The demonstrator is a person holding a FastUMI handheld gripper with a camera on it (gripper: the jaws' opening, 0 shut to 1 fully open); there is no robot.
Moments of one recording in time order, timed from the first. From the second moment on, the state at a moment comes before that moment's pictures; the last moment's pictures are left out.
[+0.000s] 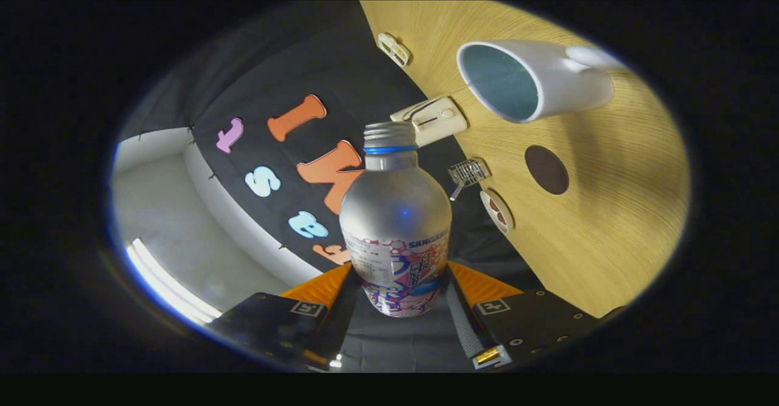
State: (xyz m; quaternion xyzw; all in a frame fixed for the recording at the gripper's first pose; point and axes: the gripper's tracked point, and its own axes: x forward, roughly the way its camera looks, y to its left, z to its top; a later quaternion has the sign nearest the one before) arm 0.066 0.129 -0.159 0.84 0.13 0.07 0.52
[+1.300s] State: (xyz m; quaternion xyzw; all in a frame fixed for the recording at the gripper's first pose) arm 0.067 0.132 -0.173 0.82 0.13 0.03 0.55
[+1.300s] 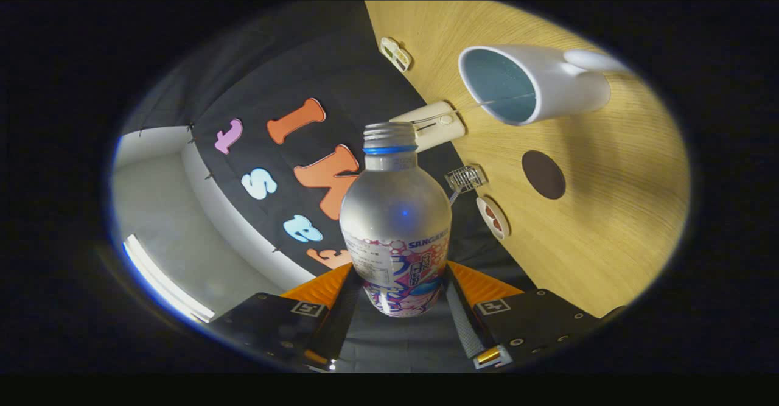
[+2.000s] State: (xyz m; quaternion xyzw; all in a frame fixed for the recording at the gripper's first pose) arm 0.056 0.140 -0.241 0.63 0.22 -0.01 0.75
